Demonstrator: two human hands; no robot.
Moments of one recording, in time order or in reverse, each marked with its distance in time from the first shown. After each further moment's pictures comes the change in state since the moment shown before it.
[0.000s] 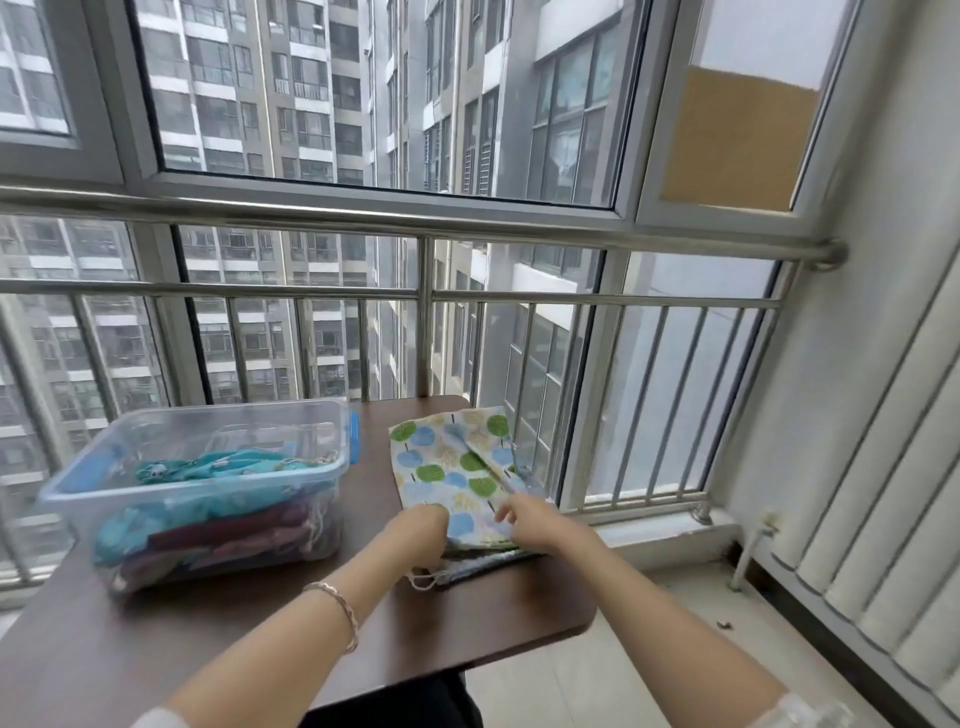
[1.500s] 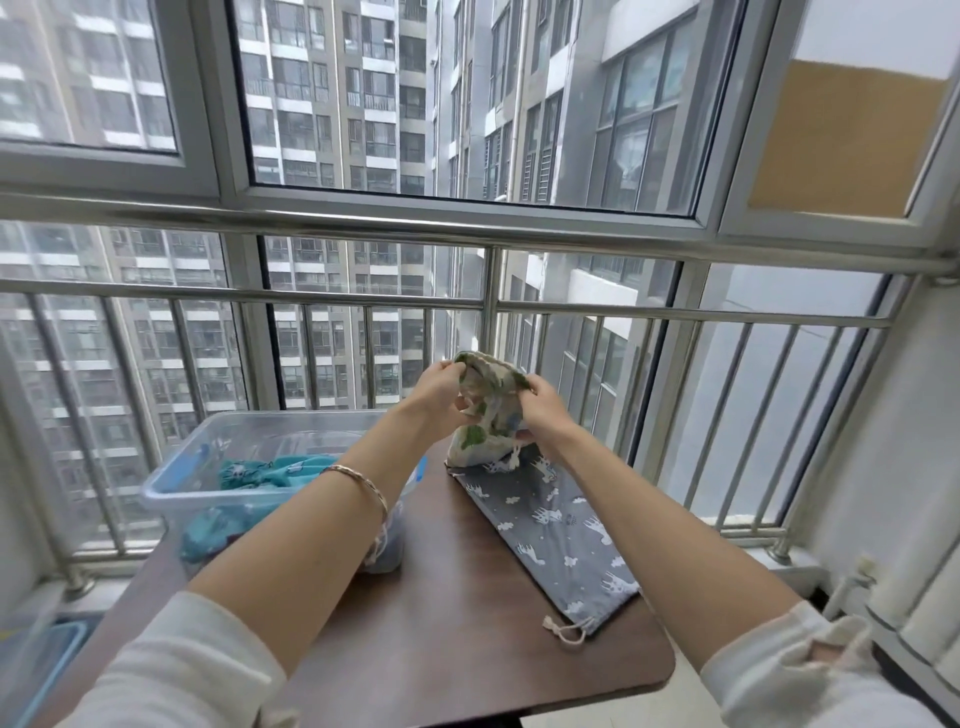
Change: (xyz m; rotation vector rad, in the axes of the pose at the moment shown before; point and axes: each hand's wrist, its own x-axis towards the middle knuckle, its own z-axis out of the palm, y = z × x) left_hand 0.029 -0.050 -0.157 -1.793 0.306 -0.134; right_hand 0.064 -0.115 -0.093 1.033 0.281 -0.164
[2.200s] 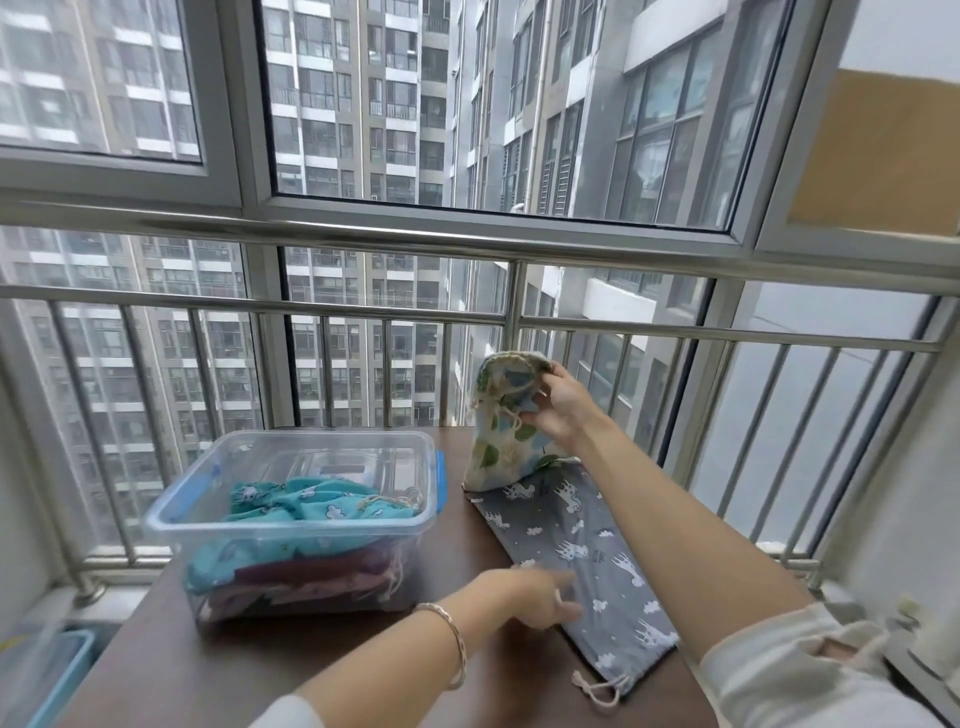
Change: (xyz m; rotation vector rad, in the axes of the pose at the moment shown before) left_hand -0.021 -0.164 0.016 1.602 -0.588 -0.066; right_hand 0.045 -0.034 0.006 0.636 -0.096 0.142
